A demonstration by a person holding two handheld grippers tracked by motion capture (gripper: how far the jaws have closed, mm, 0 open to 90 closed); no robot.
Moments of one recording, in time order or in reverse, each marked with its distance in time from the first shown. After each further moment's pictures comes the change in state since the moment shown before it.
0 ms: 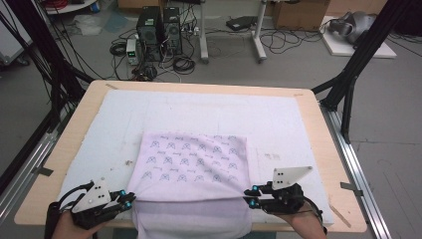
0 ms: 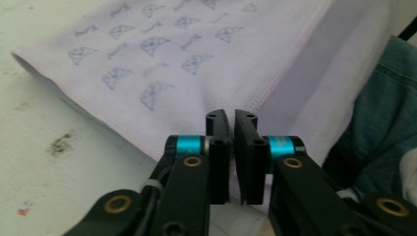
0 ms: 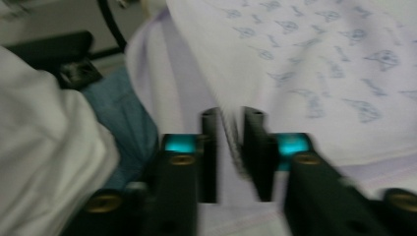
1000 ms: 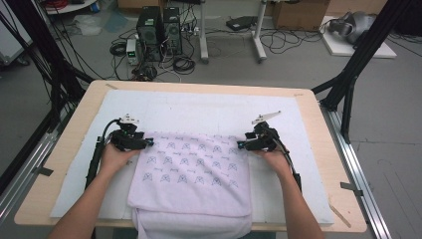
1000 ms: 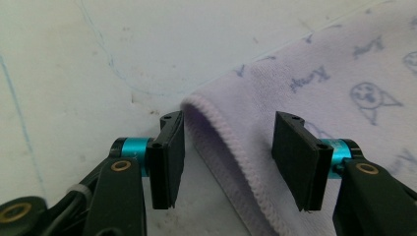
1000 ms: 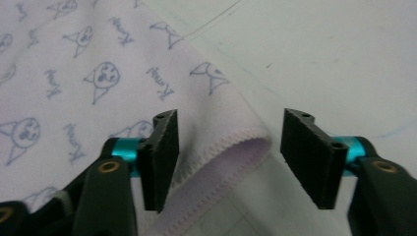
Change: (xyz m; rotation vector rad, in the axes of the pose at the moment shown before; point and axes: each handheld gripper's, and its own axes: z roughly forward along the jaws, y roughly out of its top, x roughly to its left) left arm 0.171 0.036 0.137 0.093 0.208 -0.355; right arm -0.188 0.021 0.072 0.138 -0.314 0.244
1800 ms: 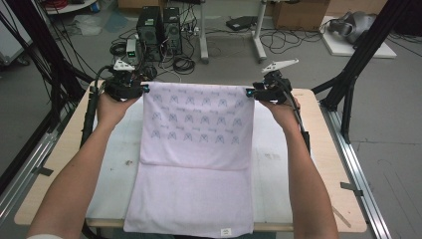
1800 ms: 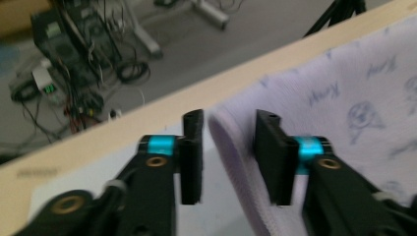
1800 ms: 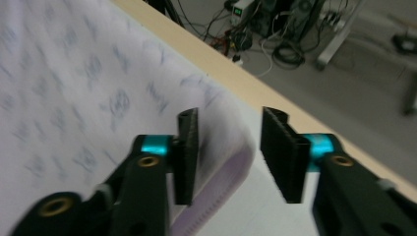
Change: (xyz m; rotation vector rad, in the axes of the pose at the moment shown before) left arm 0.018 0.132 -0.049 -0.147 0.148 0.075; right arm -0.021 0.125 -0.083 -0.165 -0.215 -0.078
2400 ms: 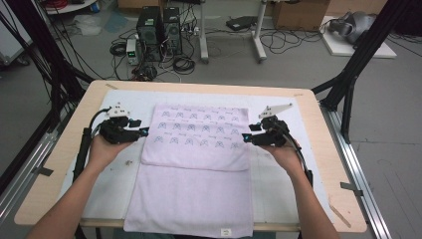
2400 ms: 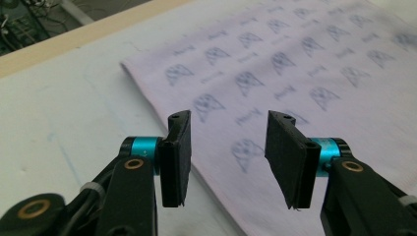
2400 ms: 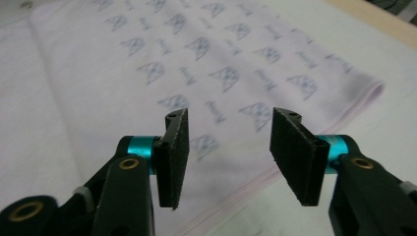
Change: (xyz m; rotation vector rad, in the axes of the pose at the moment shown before) left arm -0.043 -0.106 -0.029 0.000 -0.217 0.060; right arm 0.061 -0.098 -0.007 0.082 0.173 -0.031
